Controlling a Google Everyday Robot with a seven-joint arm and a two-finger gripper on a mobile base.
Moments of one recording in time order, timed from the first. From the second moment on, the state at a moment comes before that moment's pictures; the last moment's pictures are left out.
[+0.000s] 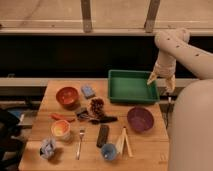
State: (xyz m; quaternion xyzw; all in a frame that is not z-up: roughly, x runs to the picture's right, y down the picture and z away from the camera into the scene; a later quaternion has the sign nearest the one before) arm 0.307 -0.013 0.742 -0.14 0.35 0.82 0.43
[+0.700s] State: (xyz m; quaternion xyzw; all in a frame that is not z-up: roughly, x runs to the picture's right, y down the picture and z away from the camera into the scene) arm 0.279 -0.007 0.739 -0.16 0.34 0.81 0.45
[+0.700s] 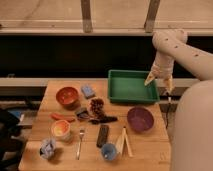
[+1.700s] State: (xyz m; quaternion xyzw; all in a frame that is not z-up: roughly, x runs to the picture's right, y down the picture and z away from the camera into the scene) arm 0.154 0.068 0.728 -0.29 0.31 0.72 0.55
